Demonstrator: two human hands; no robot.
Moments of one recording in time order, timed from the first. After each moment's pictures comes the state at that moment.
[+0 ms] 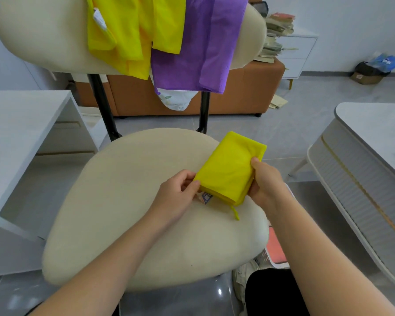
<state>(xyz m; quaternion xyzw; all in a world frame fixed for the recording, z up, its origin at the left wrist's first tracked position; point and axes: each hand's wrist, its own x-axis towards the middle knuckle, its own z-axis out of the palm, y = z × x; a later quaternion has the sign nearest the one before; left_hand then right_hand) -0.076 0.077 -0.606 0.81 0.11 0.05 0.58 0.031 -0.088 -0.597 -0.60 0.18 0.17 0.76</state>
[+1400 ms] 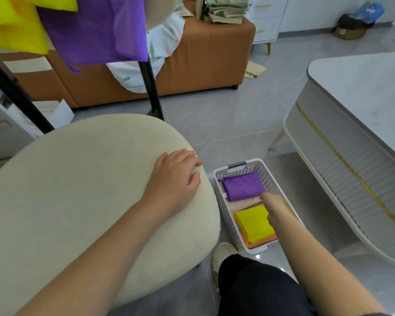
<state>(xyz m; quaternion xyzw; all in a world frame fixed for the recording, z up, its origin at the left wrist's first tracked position) 0.007 -0.022 -0.643 0.98 -0.05 0.05 0.20 0.069 -0.254 -0.750 -0.73 0.35 0.17 0.56</state>
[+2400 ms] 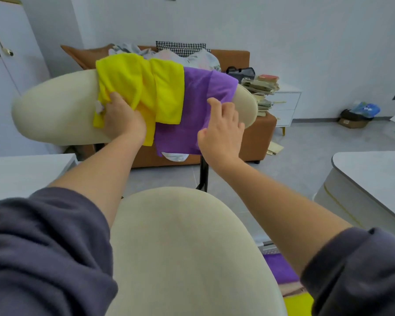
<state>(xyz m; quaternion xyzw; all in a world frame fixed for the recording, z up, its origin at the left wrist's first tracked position) 0.105 0.214 -0.439 0.80 0.37 0.37 0.29 0.130 0.036 -0.462 -0.89 -0.17 -0.34 0.25</state>
